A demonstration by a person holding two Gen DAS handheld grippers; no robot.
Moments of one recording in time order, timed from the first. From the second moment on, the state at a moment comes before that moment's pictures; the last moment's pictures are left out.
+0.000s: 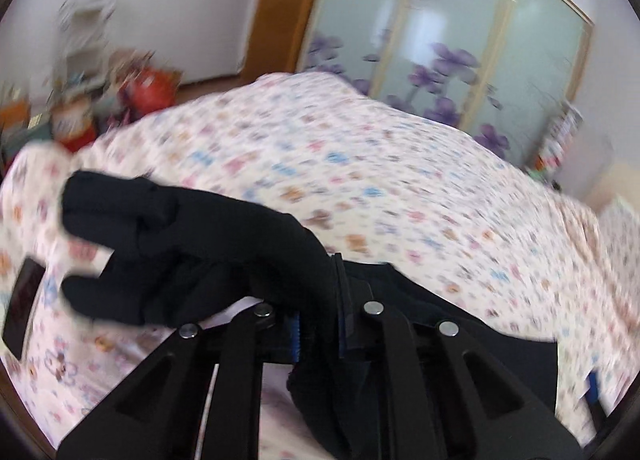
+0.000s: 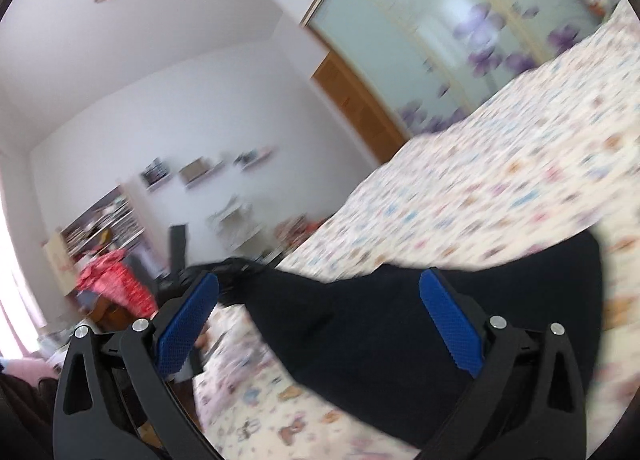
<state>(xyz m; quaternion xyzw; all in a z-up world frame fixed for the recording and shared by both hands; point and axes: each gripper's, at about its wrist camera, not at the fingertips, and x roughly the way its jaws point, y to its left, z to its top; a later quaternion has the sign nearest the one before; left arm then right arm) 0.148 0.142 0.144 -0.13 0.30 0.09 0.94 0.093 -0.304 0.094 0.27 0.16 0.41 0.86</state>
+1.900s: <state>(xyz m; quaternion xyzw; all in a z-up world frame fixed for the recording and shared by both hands) 0.095 -0.013 0.071 -0.02 0.26 0.00 0.97 0.071 -0.304 0.087 0.10 0.21 0.23 0.95</state>
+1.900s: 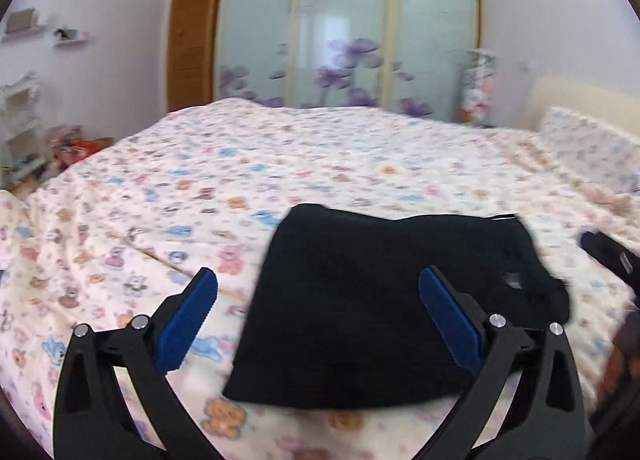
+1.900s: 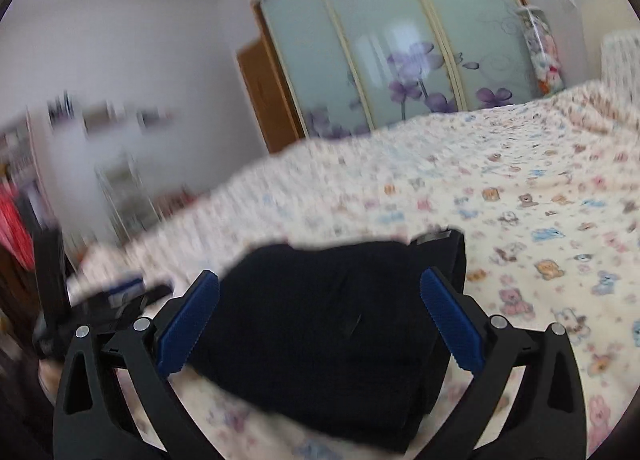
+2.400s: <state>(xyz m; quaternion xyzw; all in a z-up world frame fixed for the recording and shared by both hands) 0.125 -0.048 0.025 0.08 0.34 0.01 0.94 0.070 -0.288 0.032 0.11 0.34 0.22 0.91</state>
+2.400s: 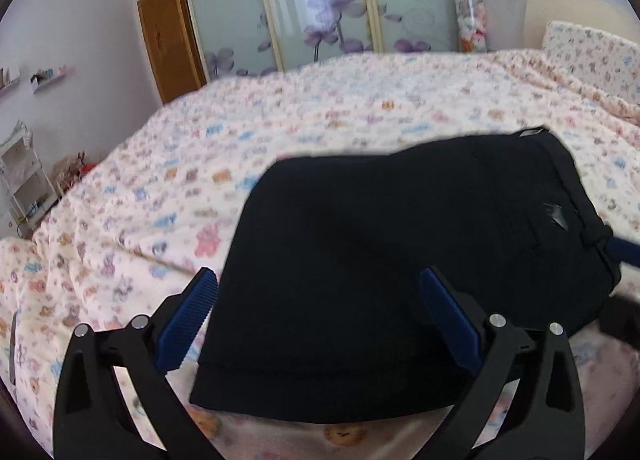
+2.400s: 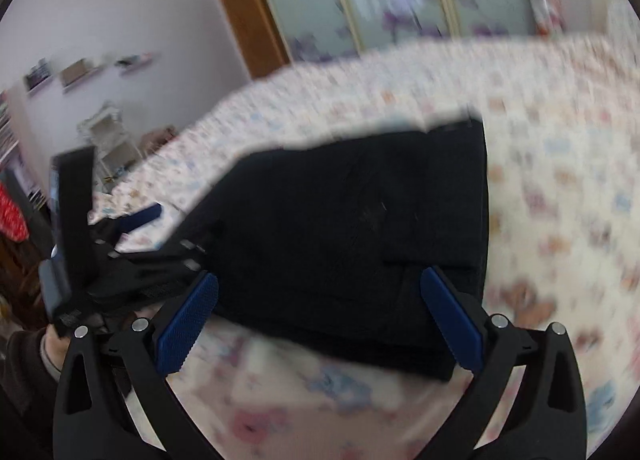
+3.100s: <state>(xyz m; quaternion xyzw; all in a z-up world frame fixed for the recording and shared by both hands) 0.142 -0.018 -0.008 -0.02 0.40 -0.04 0.91 0.083 -0.291 0.018 0.09 0.37 0.22 0.90</state>
